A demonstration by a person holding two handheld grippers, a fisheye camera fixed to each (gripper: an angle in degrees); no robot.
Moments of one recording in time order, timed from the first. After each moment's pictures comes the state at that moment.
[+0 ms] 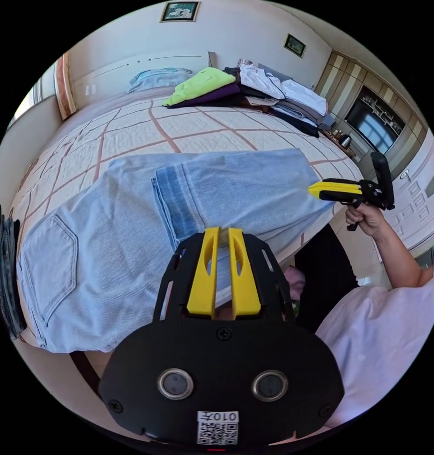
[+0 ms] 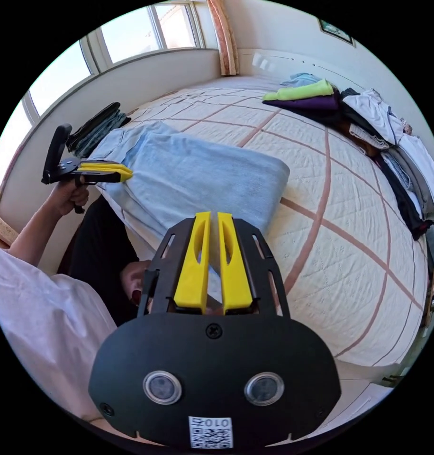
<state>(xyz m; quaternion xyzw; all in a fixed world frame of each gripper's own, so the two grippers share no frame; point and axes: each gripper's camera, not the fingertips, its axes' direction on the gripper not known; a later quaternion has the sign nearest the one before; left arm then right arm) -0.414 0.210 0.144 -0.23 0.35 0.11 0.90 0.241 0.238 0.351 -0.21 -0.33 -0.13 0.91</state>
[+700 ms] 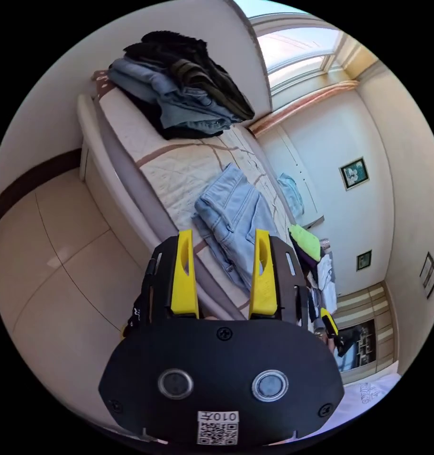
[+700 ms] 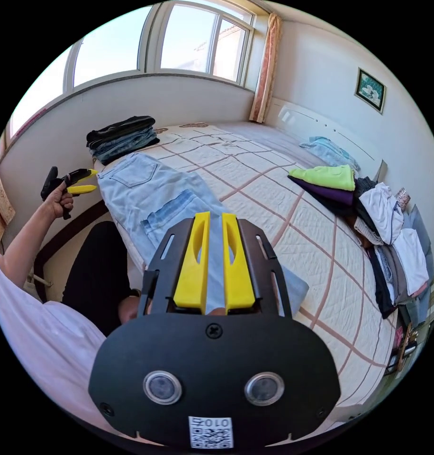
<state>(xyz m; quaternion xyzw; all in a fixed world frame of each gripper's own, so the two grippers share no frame) -0.796 0.366 0.144 -0.13 0.25 -0.51 0.81 0.165 0.171 0.300 -0.09 -0.34 -0.21 0.91</state>
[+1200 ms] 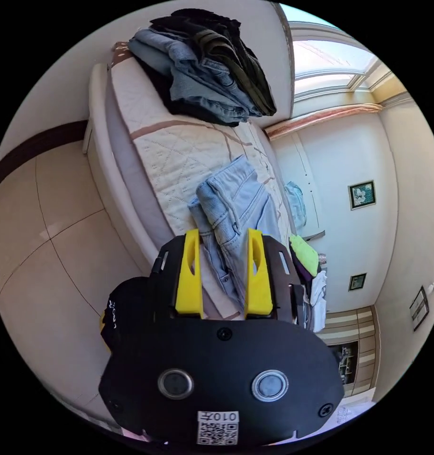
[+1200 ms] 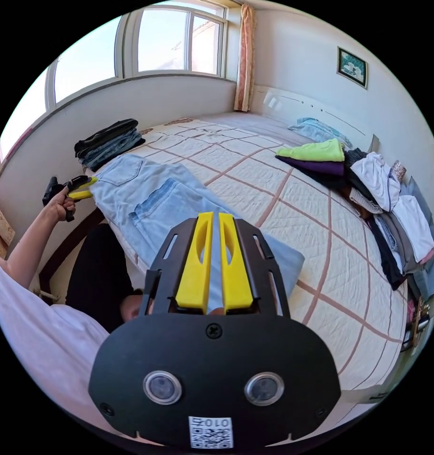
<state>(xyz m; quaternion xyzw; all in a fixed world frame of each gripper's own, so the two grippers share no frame) -0.760 0.360 0.149 -0.17 0.21 -0.54 0.80 0.245 0.192 0.338 -0.14 -0.33 -0.15 0.92</state>
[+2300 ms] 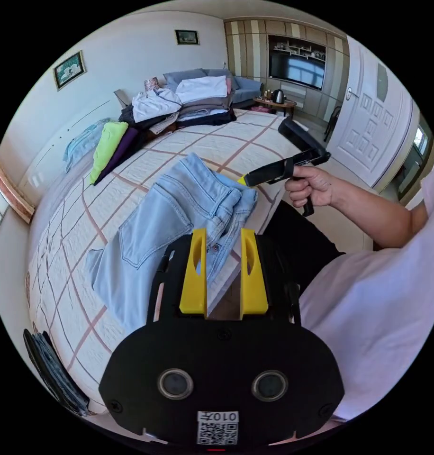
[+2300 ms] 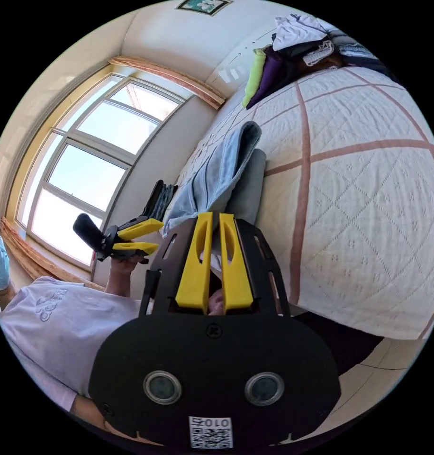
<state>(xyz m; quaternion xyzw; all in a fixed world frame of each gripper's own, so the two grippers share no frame) -0.154 0.183 -0.021 -0.10 0.43 0.31 0.84 0.509 0.274 0.459 -0.25 -0.61 0.18 0.73</state>
